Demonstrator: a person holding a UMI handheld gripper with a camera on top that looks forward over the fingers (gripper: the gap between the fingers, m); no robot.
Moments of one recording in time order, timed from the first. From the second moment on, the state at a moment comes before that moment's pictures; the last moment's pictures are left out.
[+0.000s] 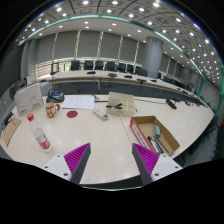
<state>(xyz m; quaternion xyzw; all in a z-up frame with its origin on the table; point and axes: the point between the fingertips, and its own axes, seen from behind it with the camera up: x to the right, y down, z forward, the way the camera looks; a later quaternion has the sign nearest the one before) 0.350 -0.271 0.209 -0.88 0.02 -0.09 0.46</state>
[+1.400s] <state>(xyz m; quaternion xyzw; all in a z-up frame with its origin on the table) 0.034 -0.126 0.073 -0.82 -0.06 -0.02 0.56</state>
